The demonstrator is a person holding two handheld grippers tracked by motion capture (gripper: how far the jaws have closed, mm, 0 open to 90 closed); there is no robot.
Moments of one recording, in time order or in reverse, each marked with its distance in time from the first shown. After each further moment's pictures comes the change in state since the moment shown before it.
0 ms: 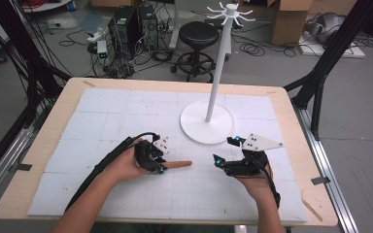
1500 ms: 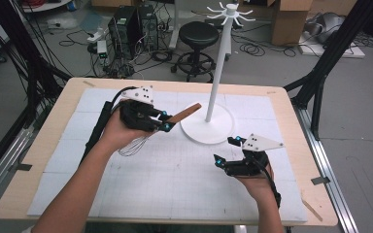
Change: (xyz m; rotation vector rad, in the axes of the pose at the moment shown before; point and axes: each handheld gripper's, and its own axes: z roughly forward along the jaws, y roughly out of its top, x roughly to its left) left arm 0.028 0.051 -0.124 -0.536 0.031 -0.058; right arm 0.001 0.000 -0.002 0.004 -0.006 -0.004
